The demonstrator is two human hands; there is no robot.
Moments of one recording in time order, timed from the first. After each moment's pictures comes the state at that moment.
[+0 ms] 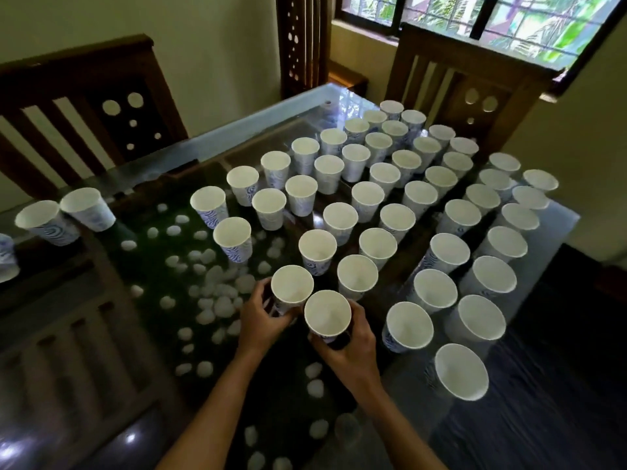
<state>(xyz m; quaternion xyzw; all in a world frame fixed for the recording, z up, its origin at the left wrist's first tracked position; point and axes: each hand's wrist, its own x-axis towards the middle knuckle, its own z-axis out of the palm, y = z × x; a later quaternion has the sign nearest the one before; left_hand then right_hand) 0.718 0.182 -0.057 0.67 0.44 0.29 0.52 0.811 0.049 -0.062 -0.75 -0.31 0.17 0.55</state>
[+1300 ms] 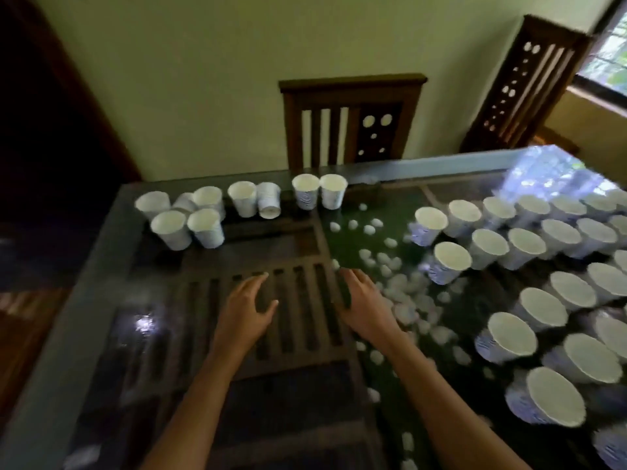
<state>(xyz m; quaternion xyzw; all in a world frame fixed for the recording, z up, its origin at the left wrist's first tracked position) 0.378 0.246 -0.006 0.71 0.61 0.29 0.19 0.598 0.219 0.032 -0.63 -0.71 0.21 0.22</state>
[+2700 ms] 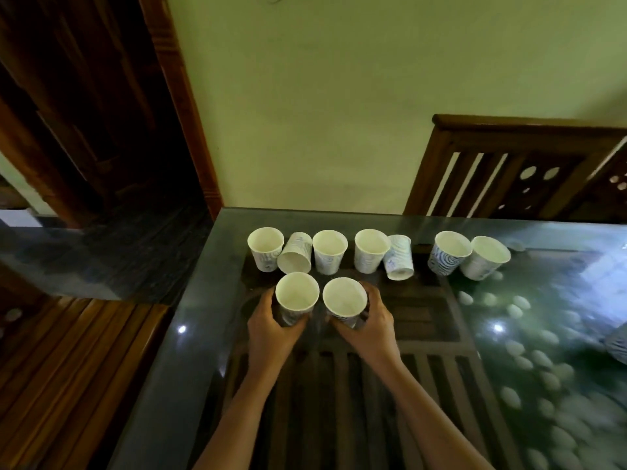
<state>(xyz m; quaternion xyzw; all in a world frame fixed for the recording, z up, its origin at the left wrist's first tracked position) 0.196 0.395 -0.042 0.50 0.70 0.45 0.25 0.358 0.414 -0.048 -0.57 -0.61 0.33 0.45</state>
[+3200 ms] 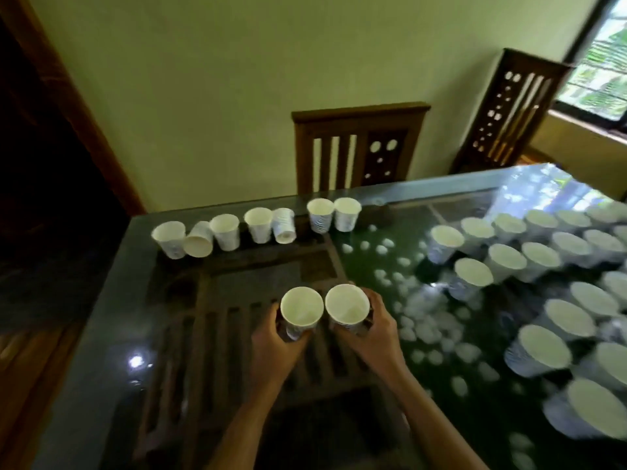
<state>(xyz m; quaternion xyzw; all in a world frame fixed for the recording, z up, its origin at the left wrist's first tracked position) 0.359 0.246 -0.006 0.60 0.61 0.42 0.31 0.531 0.232 -0.004 -0.62 -0.55 0.26 0.50</state>
